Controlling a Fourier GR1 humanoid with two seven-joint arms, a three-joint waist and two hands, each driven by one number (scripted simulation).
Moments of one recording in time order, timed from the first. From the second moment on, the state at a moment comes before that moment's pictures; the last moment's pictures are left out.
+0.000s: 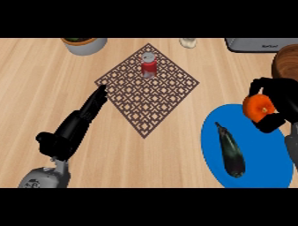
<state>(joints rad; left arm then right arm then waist) -0.11 0.11 -0.15 -1.61 0.01 -0.15 0.09 -0.34 -0.41 -0.01 -1.43 1.03 0.27 0.06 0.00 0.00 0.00</state>
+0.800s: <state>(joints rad) -0.10 0.09 -0.15 -1.58 -0.02 -0.16 0.06 -0.53 -0.47 -0.33 -1.41 0.82 0.20 0.11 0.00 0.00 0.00</state>
